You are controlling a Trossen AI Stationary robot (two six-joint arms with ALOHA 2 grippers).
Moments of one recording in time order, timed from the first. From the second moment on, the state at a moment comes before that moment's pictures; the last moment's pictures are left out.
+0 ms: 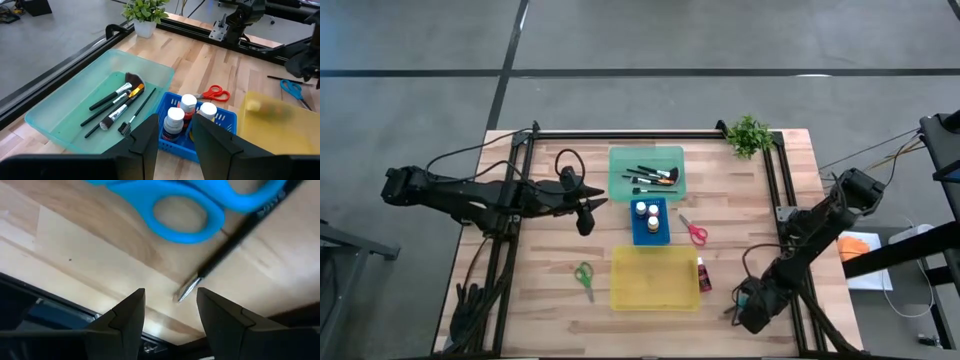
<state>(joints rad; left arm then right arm) -0.08 1.02 0.72 -0.20 -0.40 -0.31 0.90 1.52 0.67 -0.41 -0.41 1.94</state>
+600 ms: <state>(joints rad) -0.08 1.02 0.72 -0.20 -0.37 -0.31 0.98 1.68 0.81 -0.45 -0.43 2.02</state>
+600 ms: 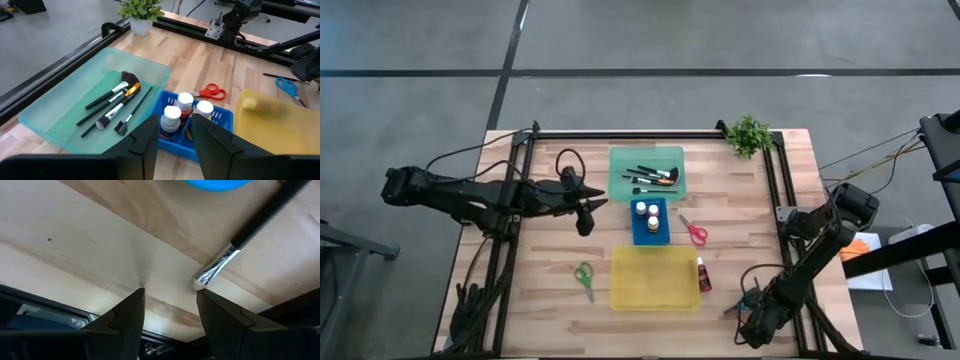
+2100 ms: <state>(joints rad) -0.08 1.02 0.72 -0.19 -0.34 -0.34 0.93 1.68 0.75 -0.46 -0.44 1.82</state>
